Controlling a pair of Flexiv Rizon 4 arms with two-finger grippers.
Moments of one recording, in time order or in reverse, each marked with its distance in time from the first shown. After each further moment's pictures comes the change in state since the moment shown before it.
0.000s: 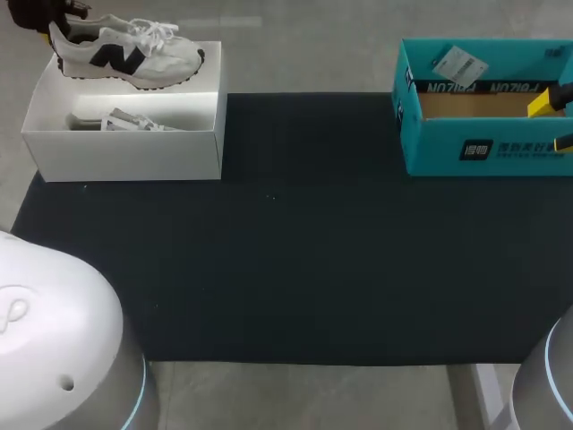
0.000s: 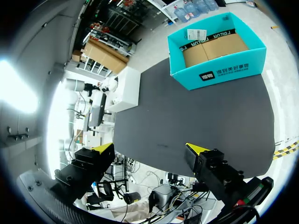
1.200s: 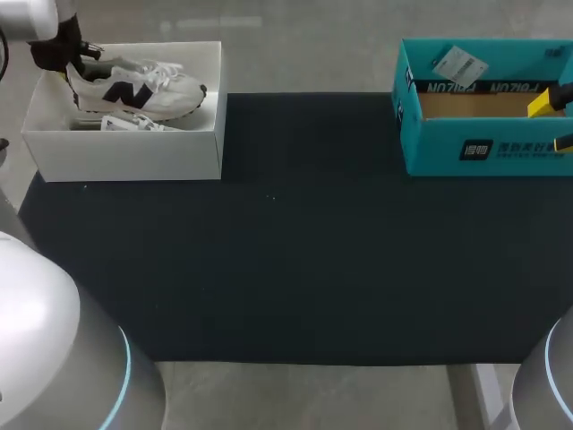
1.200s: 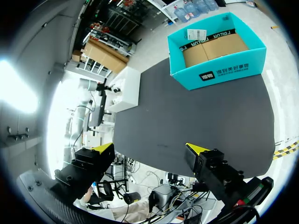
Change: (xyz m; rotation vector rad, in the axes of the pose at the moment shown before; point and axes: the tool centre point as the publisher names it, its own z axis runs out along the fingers) left arm -0.005 0.012 0.124 0.041 -0.025 0.015; right arm 0.000 0.000 0.000 0.000 0.000 0.000
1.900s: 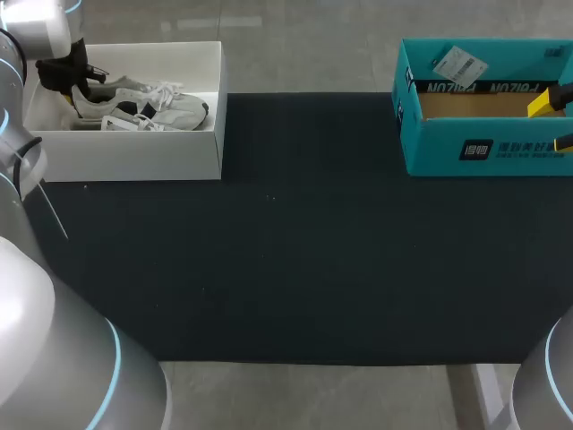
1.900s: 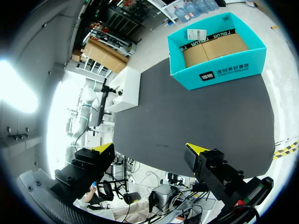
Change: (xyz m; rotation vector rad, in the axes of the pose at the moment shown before) left arm -0.010 -0.021 0.051 0.081 -0.015 0.029; right arm 0.000 0.000 0.000 0.000 0.000 0.000
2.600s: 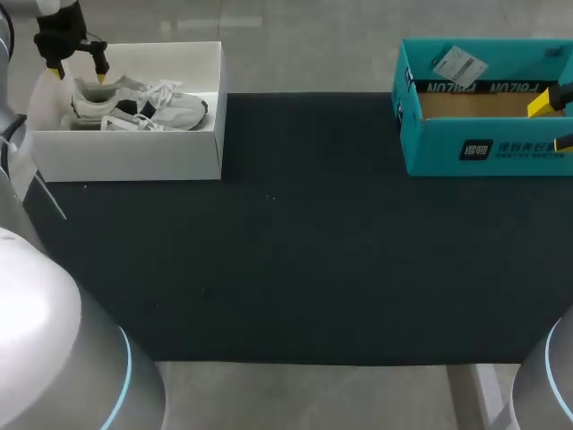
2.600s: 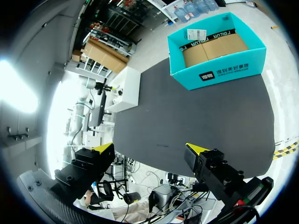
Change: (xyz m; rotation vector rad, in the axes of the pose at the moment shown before) left arm -0.019 0.005 -0.077 0.029 -0.111 -0.063; right arm 0.000 0.000 0.000 0.000 0.000 0.000
